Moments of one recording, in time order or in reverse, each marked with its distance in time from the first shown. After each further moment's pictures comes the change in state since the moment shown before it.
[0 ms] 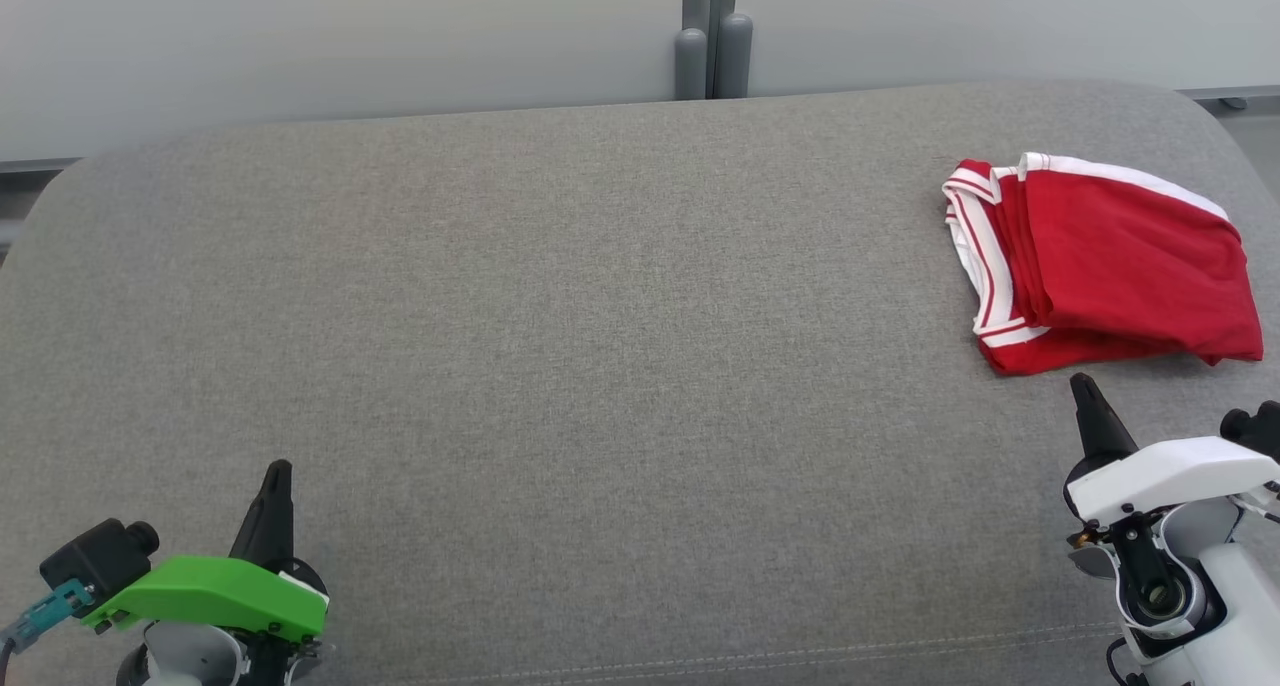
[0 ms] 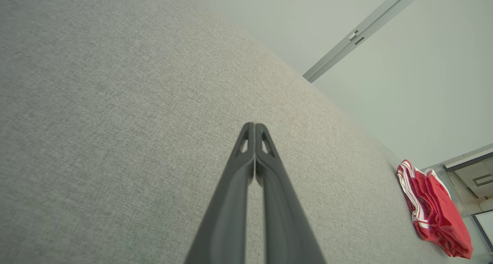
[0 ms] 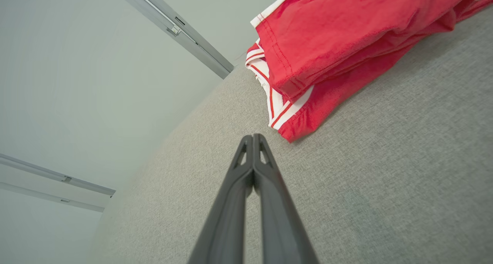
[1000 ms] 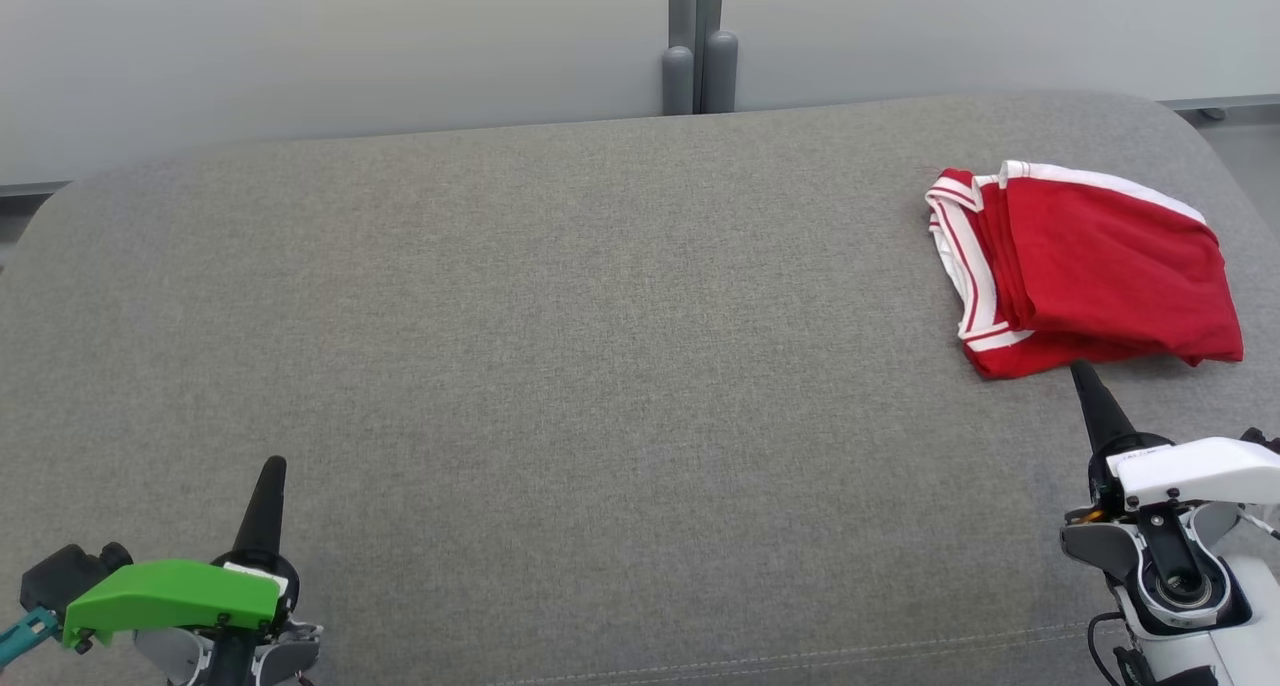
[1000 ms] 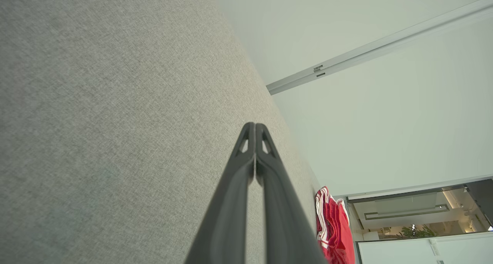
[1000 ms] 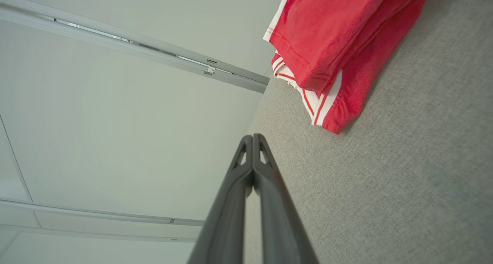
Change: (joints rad) left arm -0.002 -0.063 0.112 0.012 -0.307 -0.068 0.096; right arm 0.007 0.101 -0.156 -0.037 0.288 0.070 0.099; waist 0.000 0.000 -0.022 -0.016
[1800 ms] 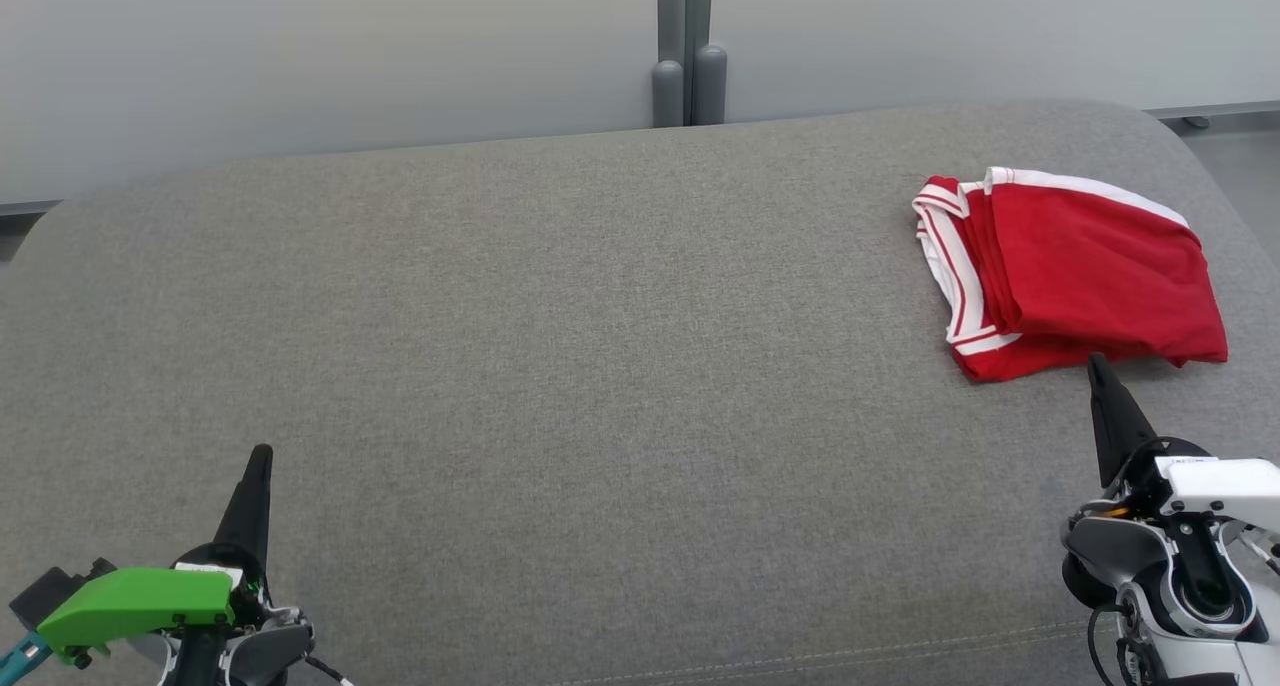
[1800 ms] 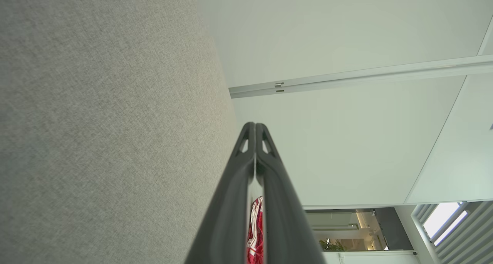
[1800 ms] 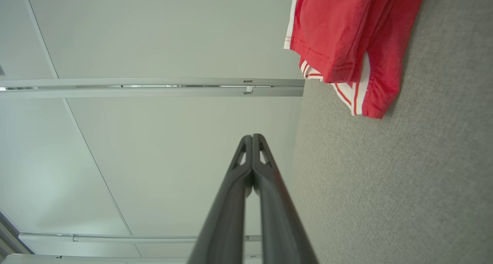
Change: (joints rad) left arm -0.008 -0.050 0.095 0.014 -0.252 -0.060 0.080; right arm 0.017 0.086 -0.129 -0.033 0.240 0.059 0.086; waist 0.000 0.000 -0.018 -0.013
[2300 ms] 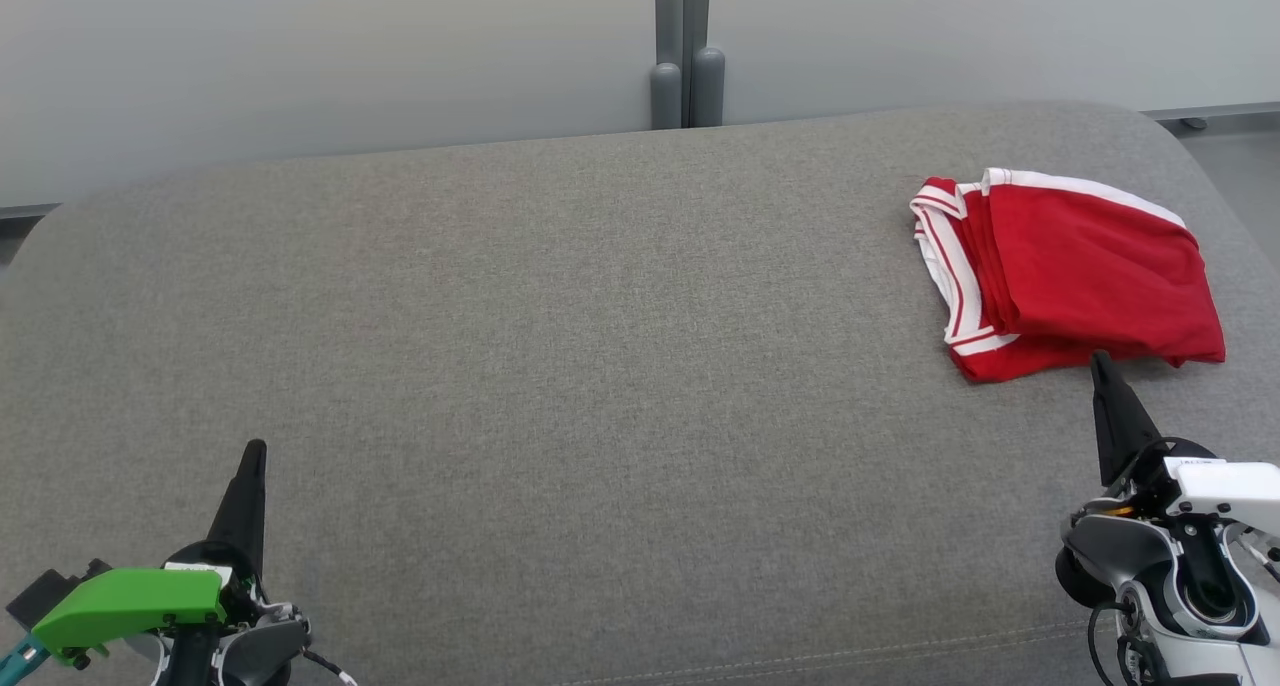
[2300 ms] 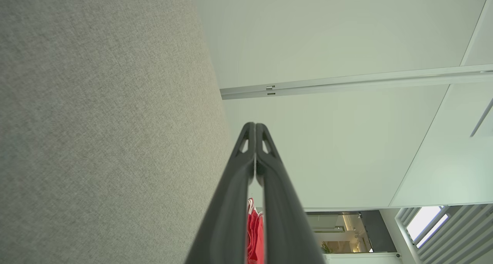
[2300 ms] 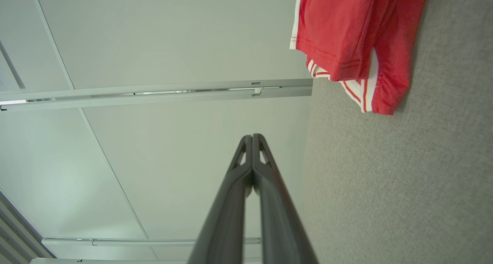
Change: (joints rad) left arm -0.006 -0.011 0.022 0.003 -0.055 -0.018 0.018; right arm 0.002 0.020 -0.029 -0.007 0.055 0.012 0.019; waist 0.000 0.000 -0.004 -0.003
